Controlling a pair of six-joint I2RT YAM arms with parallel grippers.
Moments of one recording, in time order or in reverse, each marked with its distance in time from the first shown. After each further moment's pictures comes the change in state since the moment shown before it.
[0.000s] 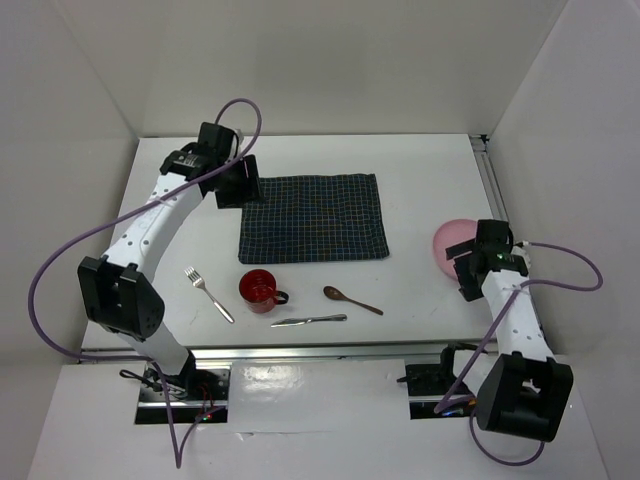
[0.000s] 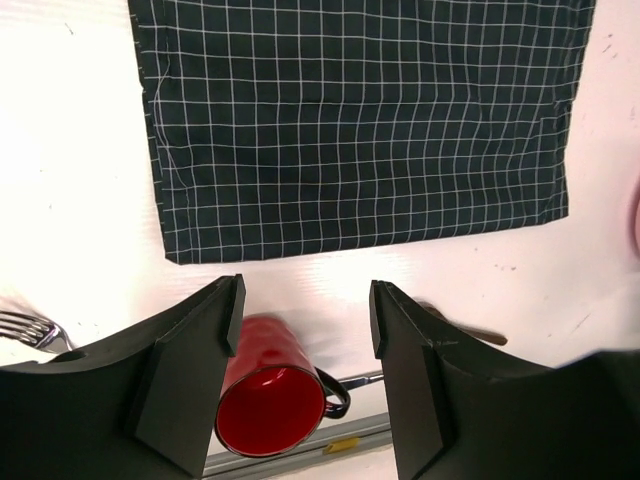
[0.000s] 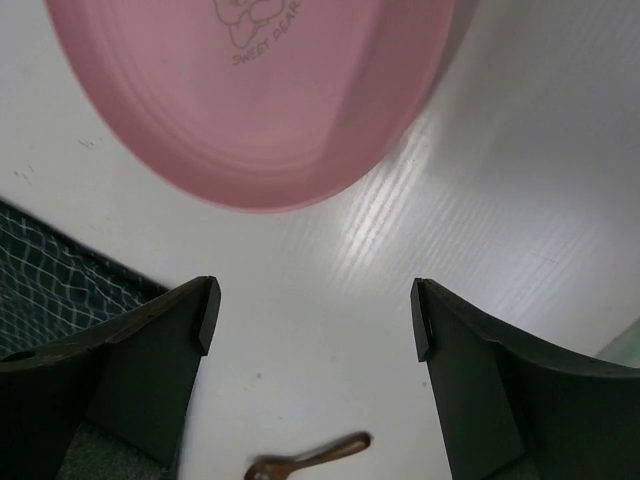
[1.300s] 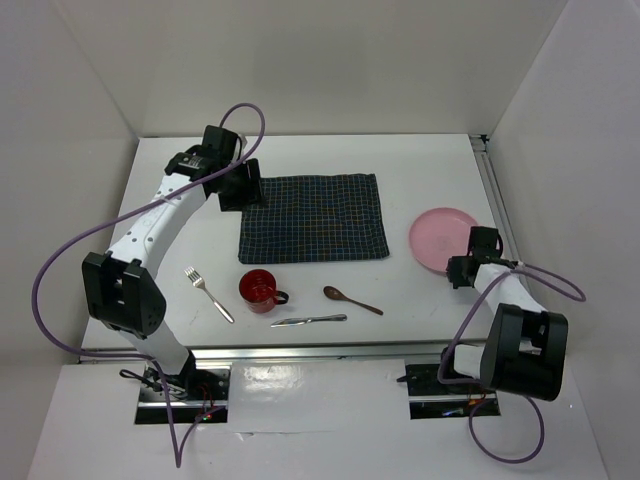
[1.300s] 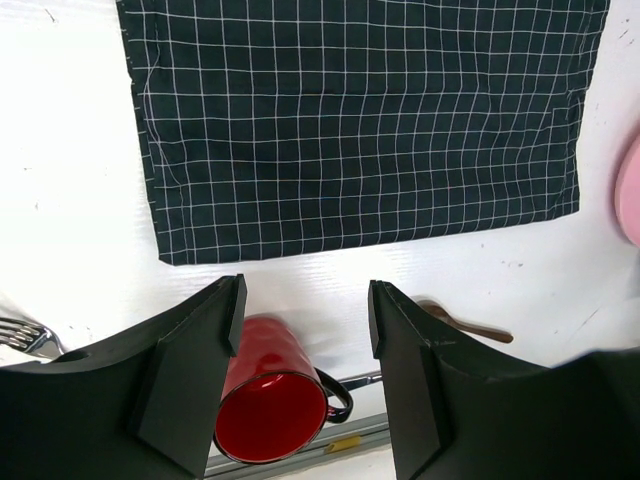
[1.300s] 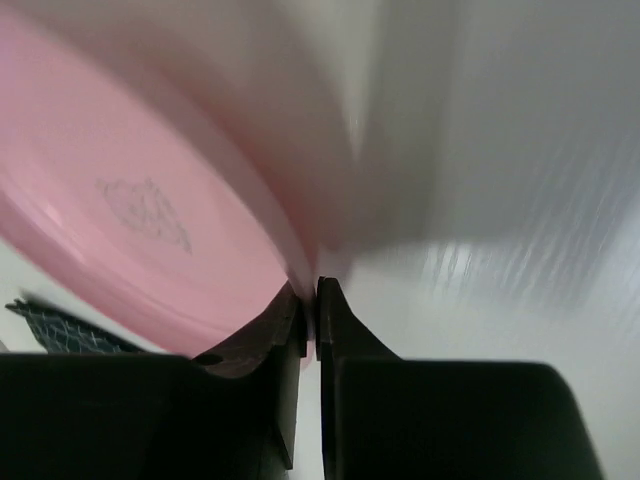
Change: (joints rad) left arm -0.011 0.019 -0.032 0.021 0.012 0.001; right arm -0.029 0.234 -0.150 0.361 -0.003 0.335
